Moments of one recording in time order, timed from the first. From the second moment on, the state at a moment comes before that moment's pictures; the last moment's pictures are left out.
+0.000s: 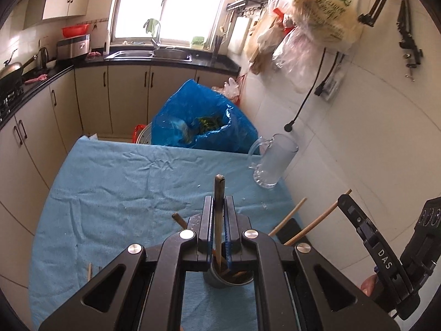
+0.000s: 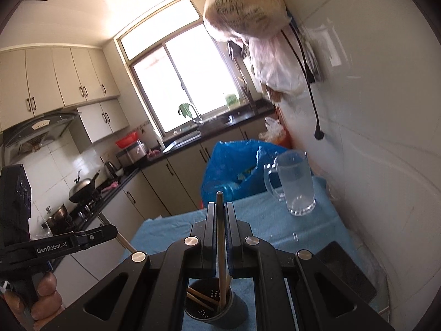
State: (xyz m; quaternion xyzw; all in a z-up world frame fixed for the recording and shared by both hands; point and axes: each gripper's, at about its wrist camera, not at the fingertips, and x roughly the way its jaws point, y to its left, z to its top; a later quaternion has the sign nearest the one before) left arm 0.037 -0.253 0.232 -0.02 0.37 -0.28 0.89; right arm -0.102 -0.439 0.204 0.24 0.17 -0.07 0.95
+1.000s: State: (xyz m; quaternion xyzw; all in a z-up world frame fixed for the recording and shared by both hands) left arm -0.032 -0.120 0.225 -0.05 0.35 -0.23 0.90; right arm -0.165 -0.382 0.189 0.24 0.20 -0.02 0.95
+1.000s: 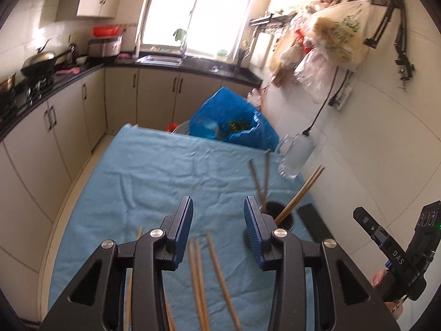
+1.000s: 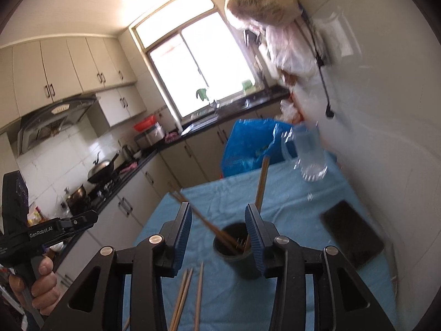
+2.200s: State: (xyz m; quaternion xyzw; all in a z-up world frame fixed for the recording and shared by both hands) left arm 0.081 -0.067 0.022 -0.05 0.56 -0.10 0.82; right arm -0.119 -0.299 0.115 0.19 0.35 0.05 0.91
